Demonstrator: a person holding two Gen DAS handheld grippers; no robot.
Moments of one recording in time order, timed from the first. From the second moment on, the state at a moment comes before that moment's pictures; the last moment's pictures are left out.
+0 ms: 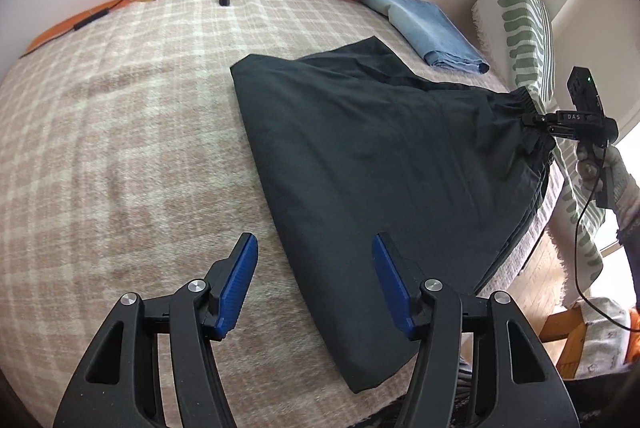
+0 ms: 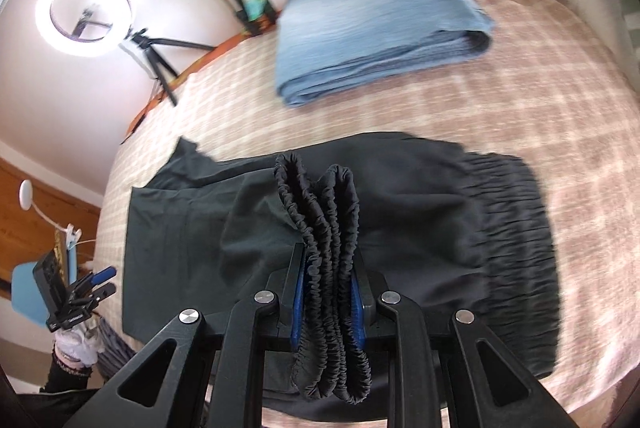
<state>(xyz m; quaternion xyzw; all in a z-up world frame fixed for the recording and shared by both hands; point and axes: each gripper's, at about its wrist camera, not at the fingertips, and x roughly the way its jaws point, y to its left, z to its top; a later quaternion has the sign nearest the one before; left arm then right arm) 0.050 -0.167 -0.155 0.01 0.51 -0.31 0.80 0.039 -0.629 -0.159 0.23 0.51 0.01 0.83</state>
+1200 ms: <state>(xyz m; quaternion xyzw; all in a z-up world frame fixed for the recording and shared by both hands) 0.013 -0.180 -0.160 -0.10 0.45 -0.32 0.83 0.122 -0.395 -0.113 0.13 0.51 0.18 0.83</state>
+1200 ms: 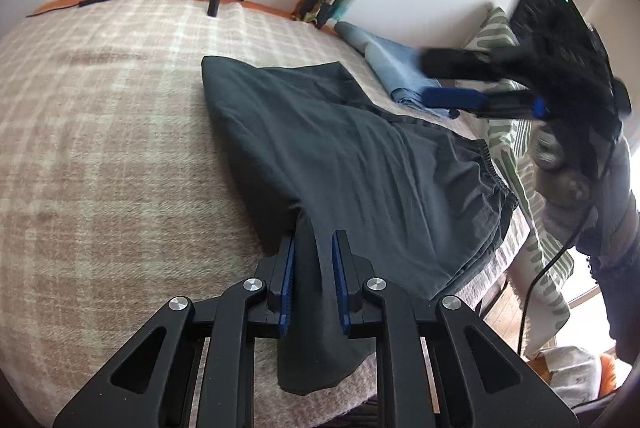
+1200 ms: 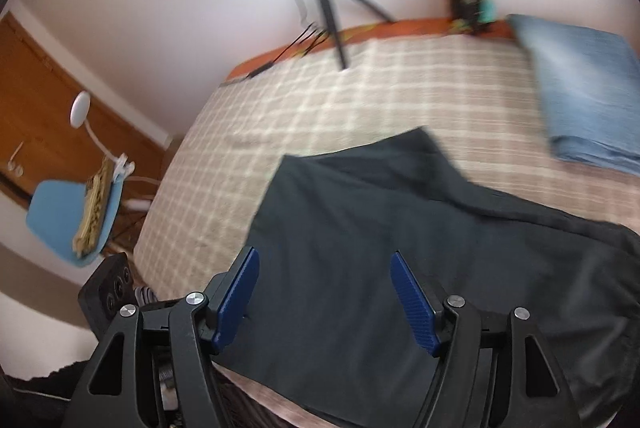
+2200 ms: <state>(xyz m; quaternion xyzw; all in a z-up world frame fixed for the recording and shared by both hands) -0.001 -0.209 -0.172 -0.07 0.46 -0.31 0.83 0.182 -0.294 -0.176 0.04 0.59 0.17 0.79</state>
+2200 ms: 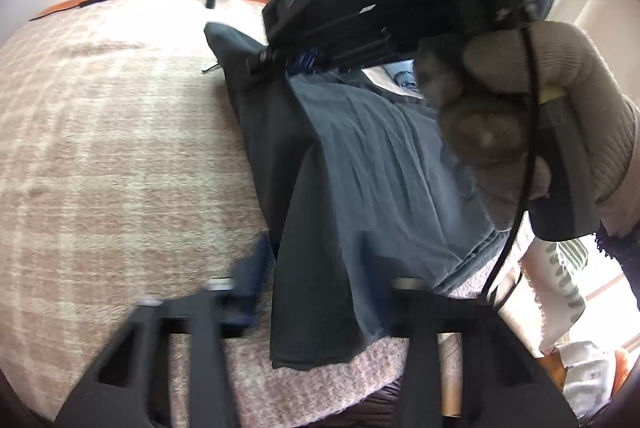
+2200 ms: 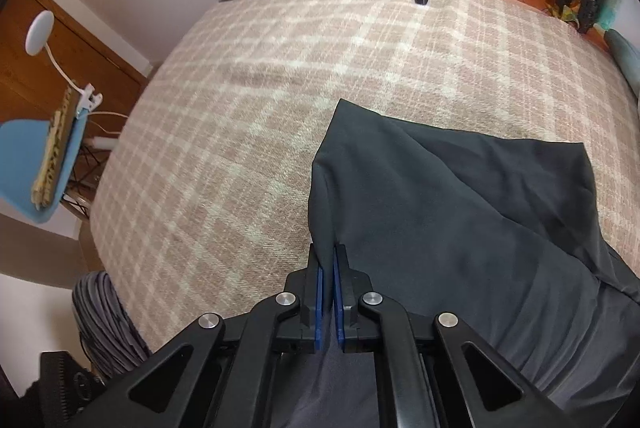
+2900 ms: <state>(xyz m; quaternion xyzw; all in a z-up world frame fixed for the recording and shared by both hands) -0.015 -0.321 -0.111 -0.04 0.39 -0.47 0.79 0.122 -0.434 -0.079 0.08 0.49 0.11 0.86</state>
